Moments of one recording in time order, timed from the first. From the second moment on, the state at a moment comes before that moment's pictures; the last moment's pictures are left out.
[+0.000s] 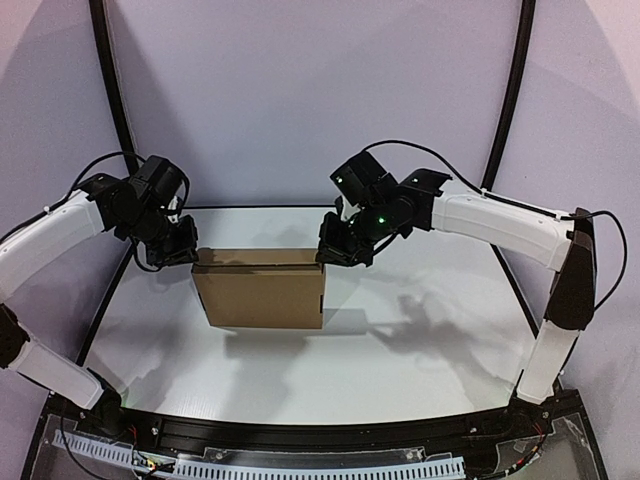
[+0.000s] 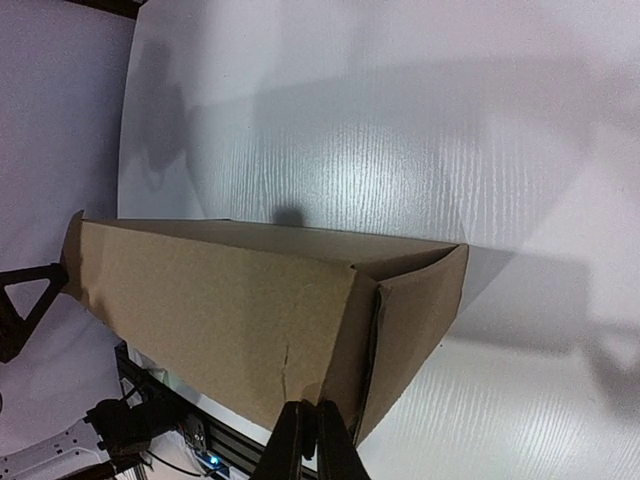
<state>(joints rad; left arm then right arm) -0.49 1.38 1.33 -1.02 -0.04 -0.71 0.91 1.80 1.68 -0.78 -0.07 0.97</state>
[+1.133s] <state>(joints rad) -0.49 1.30 1.19 -0.89 -0.06 -0.68 0.96 1.84 1.73 -0.86 0.08 0.91</state>
